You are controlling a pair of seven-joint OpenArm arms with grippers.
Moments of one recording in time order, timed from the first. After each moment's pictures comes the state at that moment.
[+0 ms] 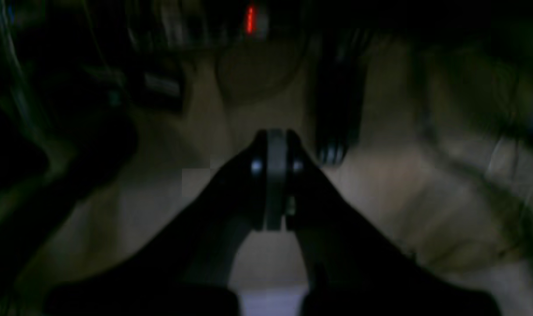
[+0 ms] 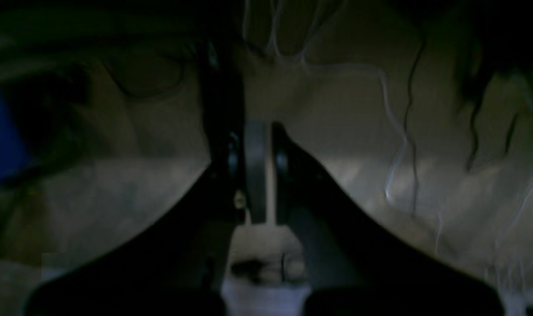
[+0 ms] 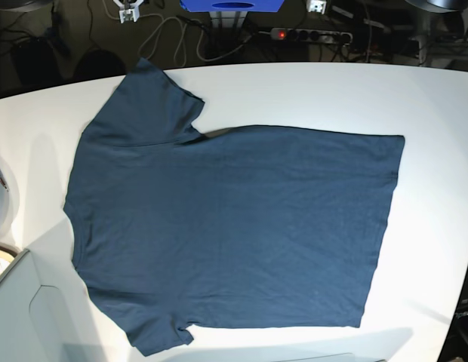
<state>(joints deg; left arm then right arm) 46.6 -7.3 0.9 65.9 -1.7 -4.4 3.8 -44.3 7.1 -0.3 68.3 7.8 7.4 -9.2</state>
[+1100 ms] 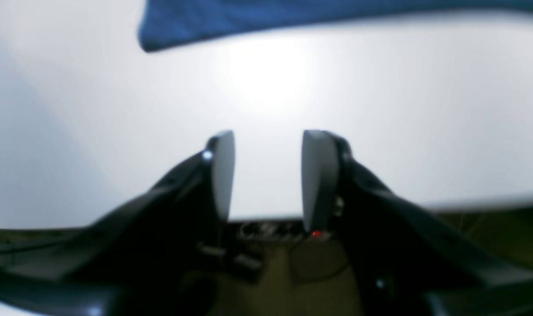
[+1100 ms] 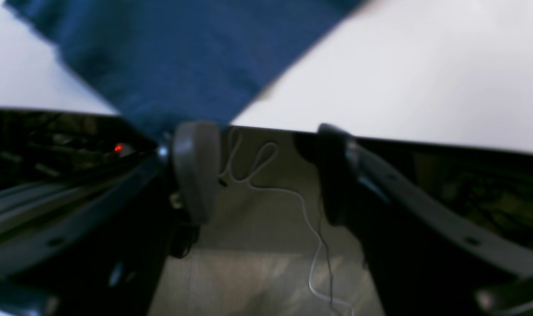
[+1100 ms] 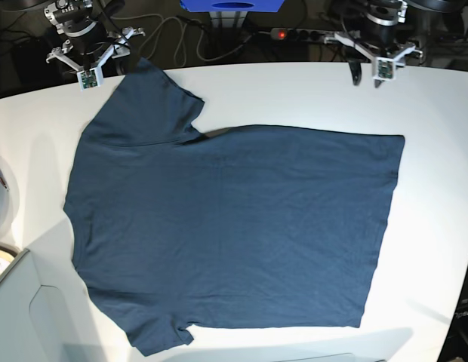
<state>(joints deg) 54.3 -10.7 -15.8 118.5 -7.2 -5.2 16.2 -49.9 9.8 11.1 124.3 8.0 11.5 -40.3</state>
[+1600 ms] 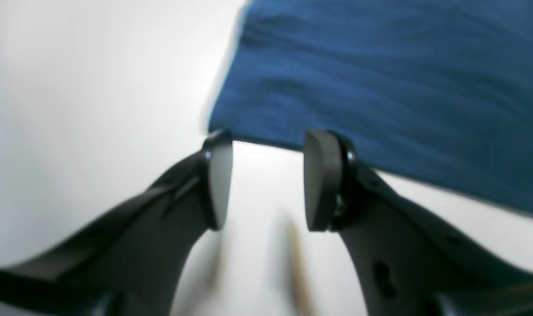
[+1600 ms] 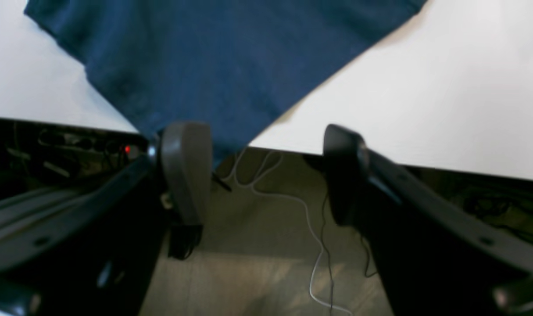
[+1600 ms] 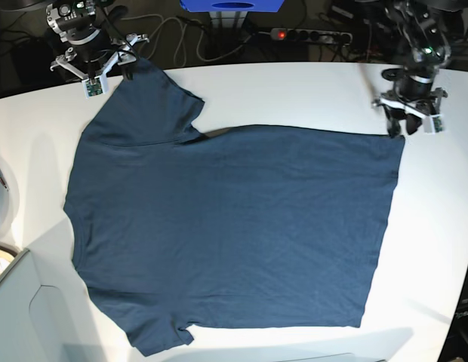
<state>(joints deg) 26.3 -10.2 -36.6 98.6 -23.3 -21.3 29.4 -47.0 10.2 9.4 124.1 7.8 11.7 -42.6</state>
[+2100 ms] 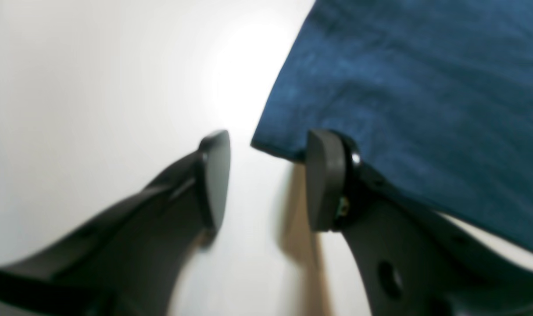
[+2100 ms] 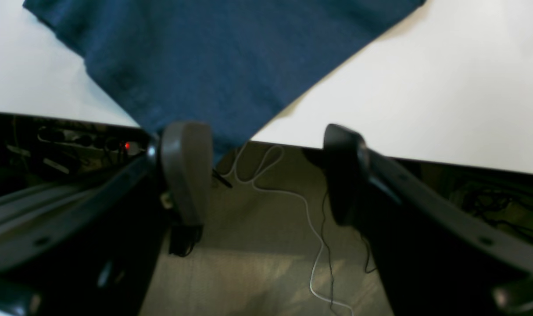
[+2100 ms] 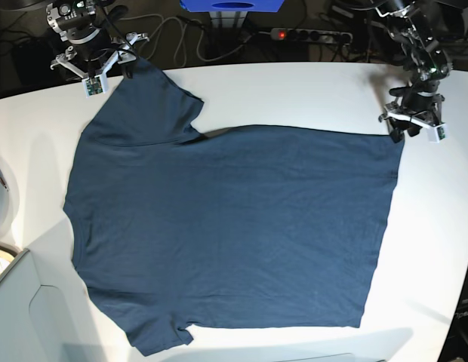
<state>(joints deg) 16.9 -11.8 -38.3 83.5 -22.8 -23.6 29.1 -47.1 10.2 9.5 124.1 7.8 11.7 -43.2</state>
